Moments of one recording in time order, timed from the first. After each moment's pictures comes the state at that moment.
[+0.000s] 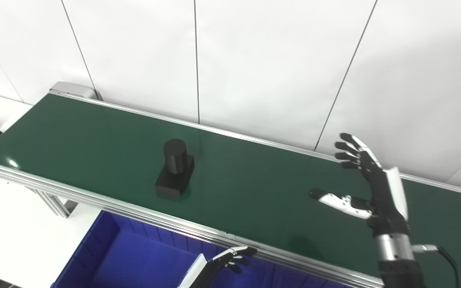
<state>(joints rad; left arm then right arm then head) 0.26 0.32 -0.69 0.15 0.25 -0.44 0.62 -0.31 -0.05 0.25 0.01 -0.40 -0.09 0.06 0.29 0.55</state>
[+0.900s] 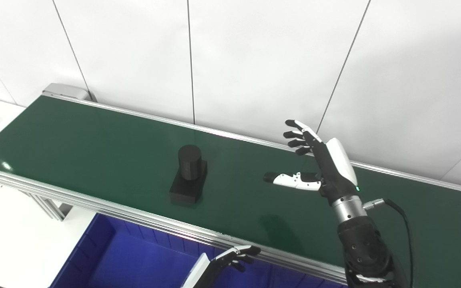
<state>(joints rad) 0.23 0.32 -0.76 0.17 0.27 -0.44 0.70 -0.46 0.00 0.37 0.14 -0.52 0.01 0.15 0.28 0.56</state>
